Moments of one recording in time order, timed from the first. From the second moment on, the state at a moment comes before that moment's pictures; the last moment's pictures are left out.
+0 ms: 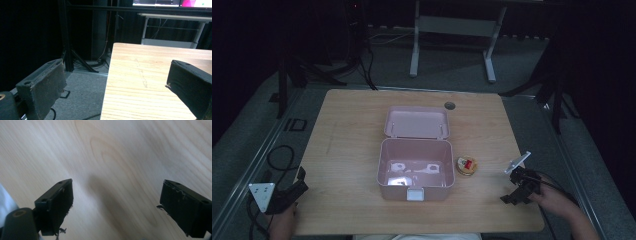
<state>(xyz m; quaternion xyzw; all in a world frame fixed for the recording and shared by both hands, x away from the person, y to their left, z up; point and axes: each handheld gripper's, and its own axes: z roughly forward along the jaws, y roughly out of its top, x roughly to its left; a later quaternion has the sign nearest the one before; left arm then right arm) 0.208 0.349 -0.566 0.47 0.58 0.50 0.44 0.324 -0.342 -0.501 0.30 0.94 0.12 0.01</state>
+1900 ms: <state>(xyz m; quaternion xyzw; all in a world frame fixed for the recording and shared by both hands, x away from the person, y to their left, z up) 0.209 0.348 -0.566 0.49 0.56 0.49 0.45 0.414 -0.202 -0.473 0.19 0.98 -0.01 -0.01</state>
